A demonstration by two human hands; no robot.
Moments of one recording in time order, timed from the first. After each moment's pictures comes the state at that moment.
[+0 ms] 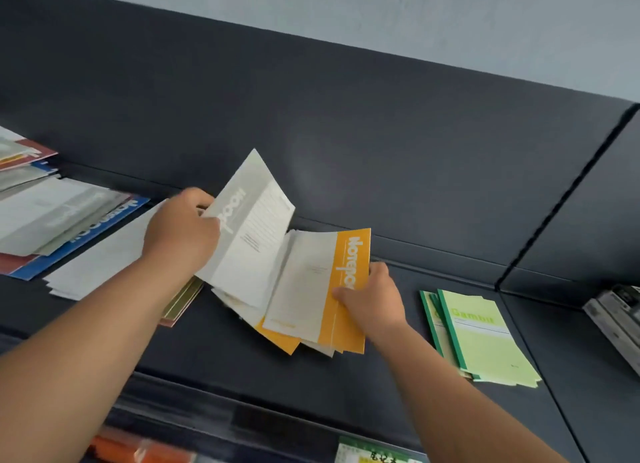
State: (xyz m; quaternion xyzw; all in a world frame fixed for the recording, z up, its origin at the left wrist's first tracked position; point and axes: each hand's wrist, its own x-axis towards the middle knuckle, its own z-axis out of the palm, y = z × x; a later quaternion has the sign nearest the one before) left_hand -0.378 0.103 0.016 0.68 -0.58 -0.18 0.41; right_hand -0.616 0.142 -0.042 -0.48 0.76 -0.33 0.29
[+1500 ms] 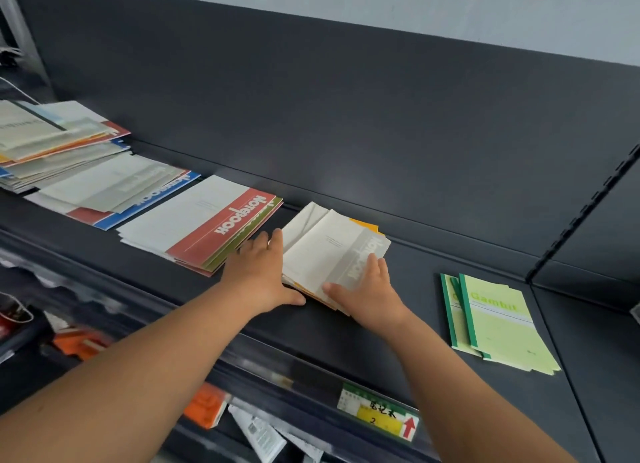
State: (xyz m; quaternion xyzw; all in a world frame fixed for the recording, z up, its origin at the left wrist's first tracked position) left_hand -0.428 0.160 -0.047 0.69 -0.72 -0.06 0.02; right_hand -0.608 0.170 -0.064 -0.62 0.70 -0.21 0.30
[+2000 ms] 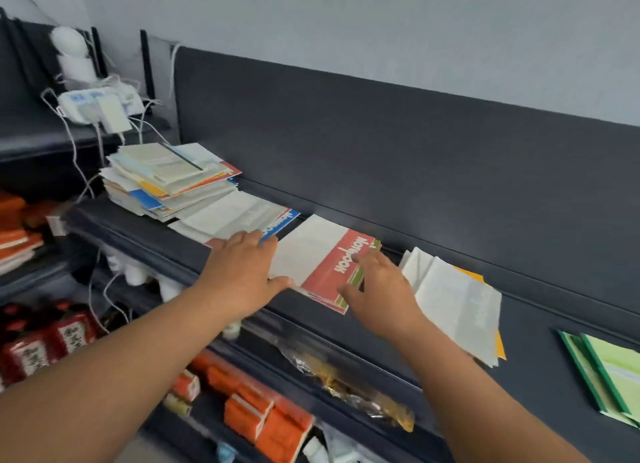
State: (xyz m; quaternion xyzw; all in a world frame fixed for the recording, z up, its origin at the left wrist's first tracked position) left_hand -0.196 0.201 0.003 0.70 -0.71 0.06 0.07; right_hand -0.401 0.189 0.000 -0.77 0.61 -0.17 0.11
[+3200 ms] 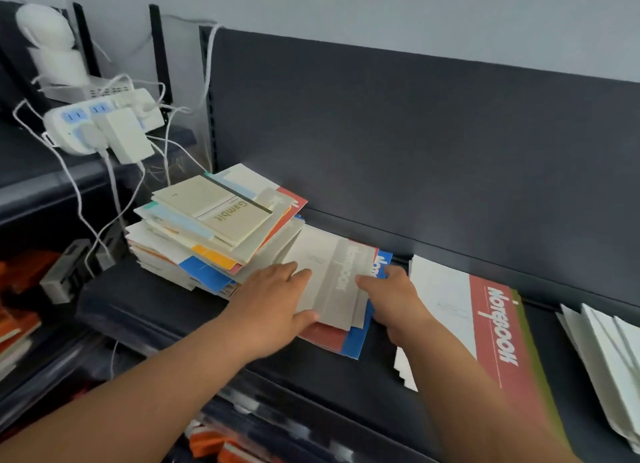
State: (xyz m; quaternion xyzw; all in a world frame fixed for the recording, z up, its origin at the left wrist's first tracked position) left_hand 0.016 0.031 -0.030 0.60 -0.79 -0.07 0.04; right_hand -0.169 -0.015 -0.049 -0.42 0.67 -0.39 0.47
